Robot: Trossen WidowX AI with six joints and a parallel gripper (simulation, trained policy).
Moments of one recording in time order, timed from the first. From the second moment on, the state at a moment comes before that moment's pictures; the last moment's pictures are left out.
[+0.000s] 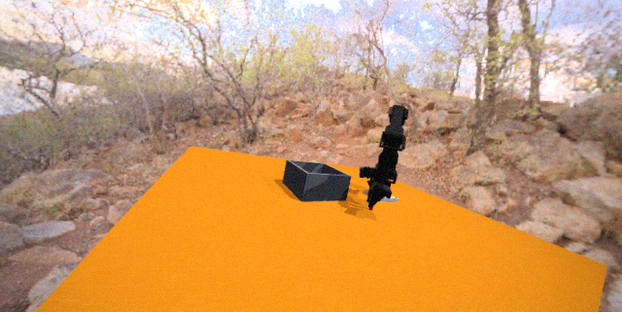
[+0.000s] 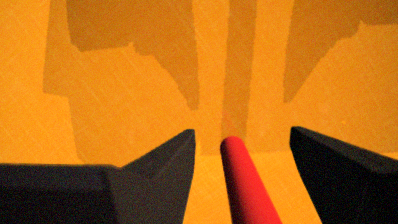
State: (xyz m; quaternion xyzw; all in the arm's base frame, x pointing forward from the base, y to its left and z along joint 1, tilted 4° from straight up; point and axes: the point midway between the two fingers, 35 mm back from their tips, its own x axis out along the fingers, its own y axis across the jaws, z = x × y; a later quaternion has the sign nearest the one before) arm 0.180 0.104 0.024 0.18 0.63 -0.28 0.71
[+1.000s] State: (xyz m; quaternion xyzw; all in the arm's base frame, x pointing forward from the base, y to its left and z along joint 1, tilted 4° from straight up) arm 0.227 0.069 0.111 0.19 0.54 -0.33 0.75
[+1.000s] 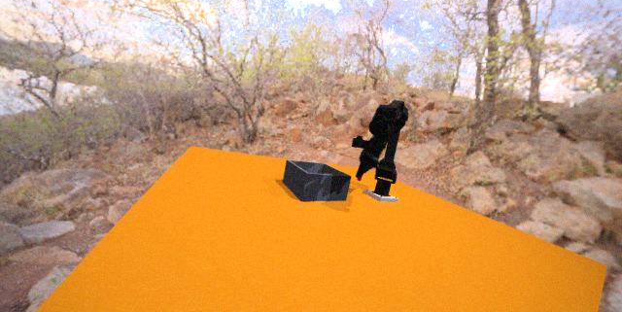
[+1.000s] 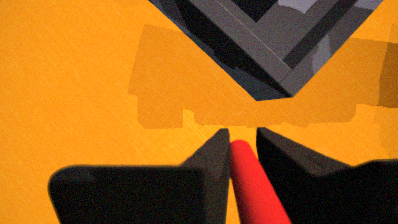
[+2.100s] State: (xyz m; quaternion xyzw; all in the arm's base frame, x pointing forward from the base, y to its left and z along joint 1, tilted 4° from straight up) arm 0.307 -0.052 0.118 0.23 0.49 -0.40 0.74
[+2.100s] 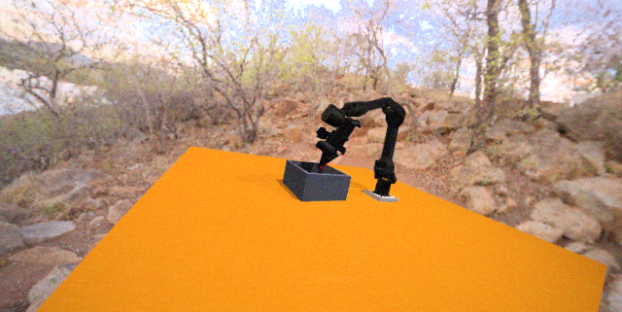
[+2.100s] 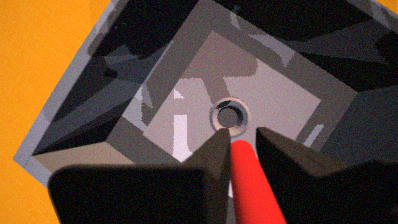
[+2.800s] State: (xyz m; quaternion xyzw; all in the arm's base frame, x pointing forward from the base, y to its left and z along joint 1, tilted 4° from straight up) arm 0.325 -0.077 0.074 0.21 0.56 -0.33 0.73
